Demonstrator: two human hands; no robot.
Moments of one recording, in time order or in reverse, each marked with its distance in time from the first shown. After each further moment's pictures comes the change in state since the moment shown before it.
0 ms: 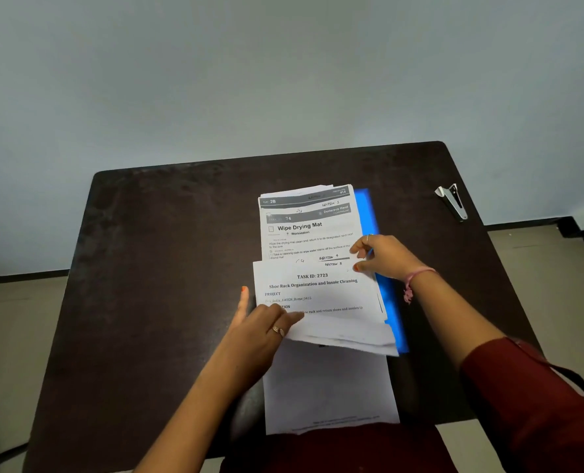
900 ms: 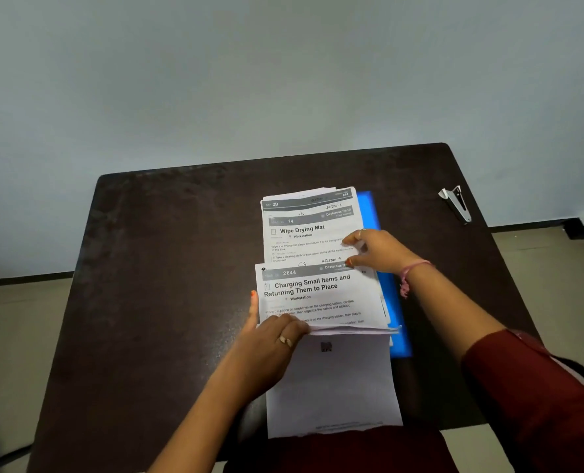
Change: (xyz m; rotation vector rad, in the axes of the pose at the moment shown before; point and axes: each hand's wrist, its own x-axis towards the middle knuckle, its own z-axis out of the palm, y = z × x) left_hand 0.004 0.011 -0.001 -0.117 0.065 0.017; right_hand 0.011 -0.022 -0.009 -0.032 -0.058 -0.055
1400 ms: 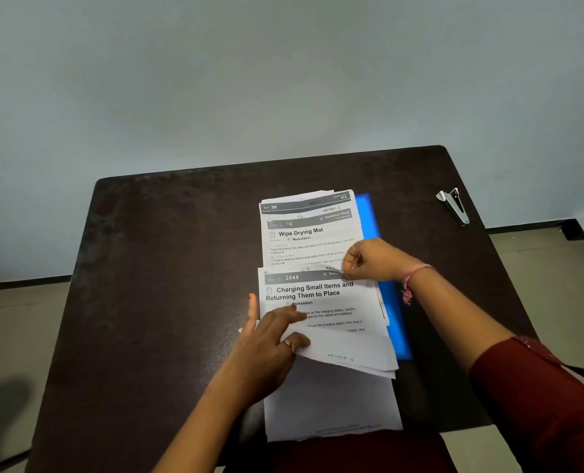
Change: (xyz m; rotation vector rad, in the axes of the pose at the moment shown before) left_hand 0.002 0.001 -0.003 0.022 -0.028 0.049; right_hand -0.007 -0.003 0.002 -0.036 -0.090 -0.099
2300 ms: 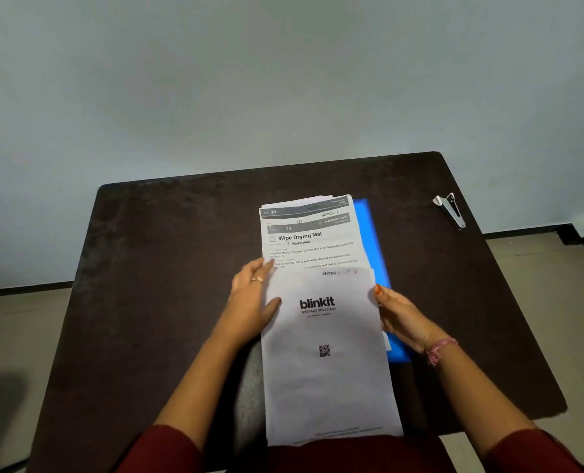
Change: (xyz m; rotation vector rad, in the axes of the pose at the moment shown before) left_hand 0.039 -0.052 0.004 -0.423 -0.225 -0.670; right_hand -0.080 0.011 0.066 1.427 0.028 0.104
